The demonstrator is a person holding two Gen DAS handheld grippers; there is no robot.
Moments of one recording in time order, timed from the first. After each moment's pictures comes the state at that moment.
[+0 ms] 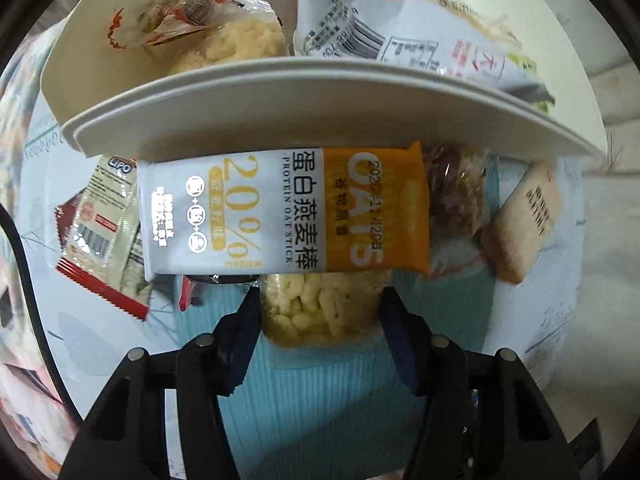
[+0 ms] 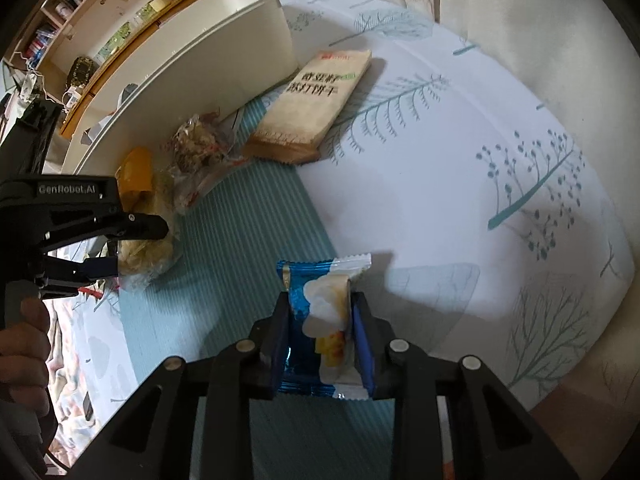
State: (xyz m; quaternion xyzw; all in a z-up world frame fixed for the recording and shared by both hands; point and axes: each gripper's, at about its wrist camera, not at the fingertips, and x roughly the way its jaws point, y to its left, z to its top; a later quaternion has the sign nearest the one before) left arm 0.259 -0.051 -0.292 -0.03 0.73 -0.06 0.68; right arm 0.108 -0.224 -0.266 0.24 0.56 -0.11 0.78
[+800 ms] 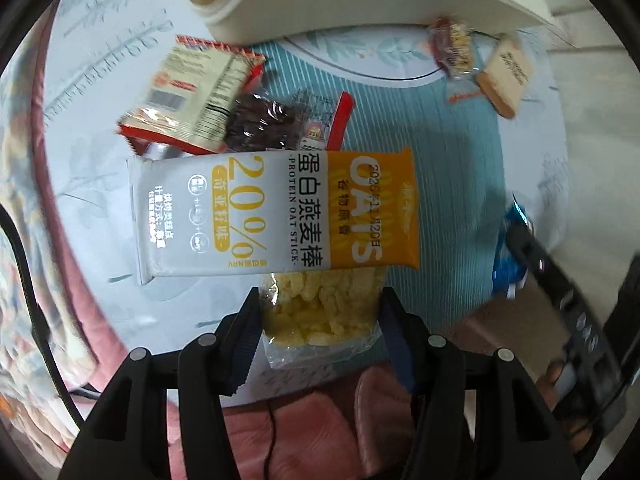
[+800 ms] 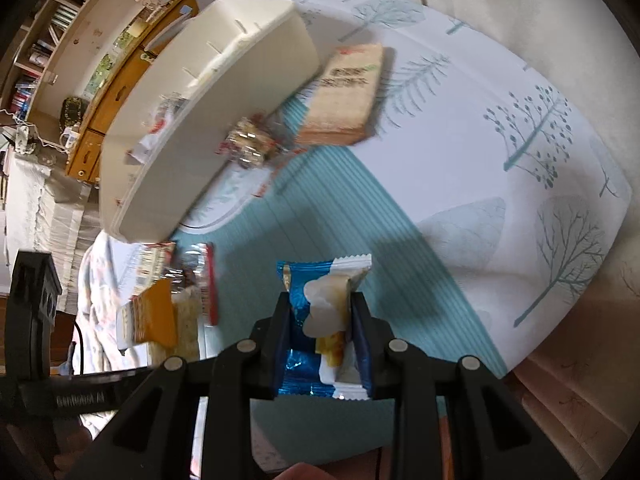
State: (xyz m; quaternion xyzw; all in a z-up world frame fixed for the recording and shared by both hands) left arm 0.200 0.034 -0.254 0.05 0.79 -0.17 0.58; right arm 0.112 -0.192 -0.218 0.34 0.56 -0.12 0.75
